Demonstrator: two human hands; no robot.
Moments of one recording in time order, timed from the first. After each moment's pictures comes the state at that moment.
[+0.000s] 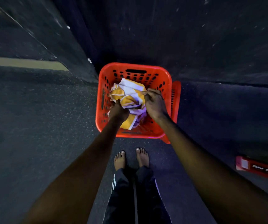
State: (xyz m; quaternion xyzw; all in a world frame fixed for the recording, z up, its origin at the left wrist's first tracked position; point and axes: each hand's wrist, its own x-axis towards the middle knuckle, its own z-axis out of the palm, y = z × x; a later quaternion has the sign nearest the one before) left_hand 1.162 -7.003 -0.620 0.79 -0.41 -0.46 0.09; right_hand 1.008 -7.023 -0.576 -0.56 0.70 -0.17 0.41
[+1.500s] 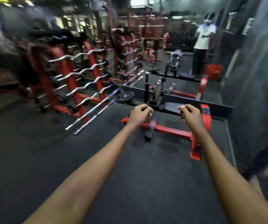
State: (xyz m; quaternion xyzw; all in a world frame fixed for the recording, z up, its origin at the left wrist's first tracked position) left_hand 1.418 -6.279 0.039 0.81 0.10 0.17 0.55; right_hand 1.492 -6.498 0.054 -0.77 -0.14 -0.02 0.62
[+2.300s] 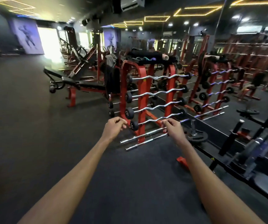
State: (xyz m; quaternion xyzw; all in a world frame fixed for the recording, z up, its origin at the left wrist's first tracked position) left_hand 1.387 -5.862 0.063 0.69 0.41 0.39 0.45; right_hand 1.628 -5.992 0.066 -0.68 -0.40 0.21 0.58
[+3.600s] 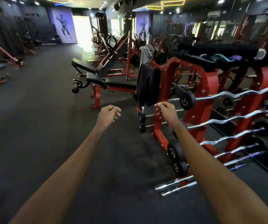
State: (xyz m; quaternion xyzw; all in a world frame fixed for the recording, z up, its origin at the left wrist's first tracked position) left_hand 1.418 -5.039 0.054 0.62 0.50 0.44 0.41; right_hand 1.688 -5.092 0.061 -0.63 -0.45 0.29 0.55
